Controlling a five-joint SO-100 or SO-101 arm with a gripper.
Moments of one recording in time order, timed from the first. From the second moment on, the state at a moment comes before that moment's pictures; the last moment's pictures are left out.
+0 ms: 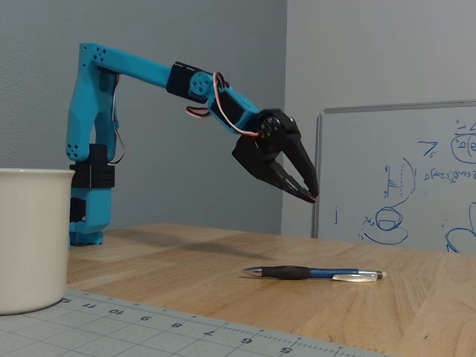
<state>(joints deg) 1.6 86.2 103.9 20.2 5.6</state>
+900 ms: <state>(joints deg) 3.6 70.9 99.2 20.2 5.6</state>
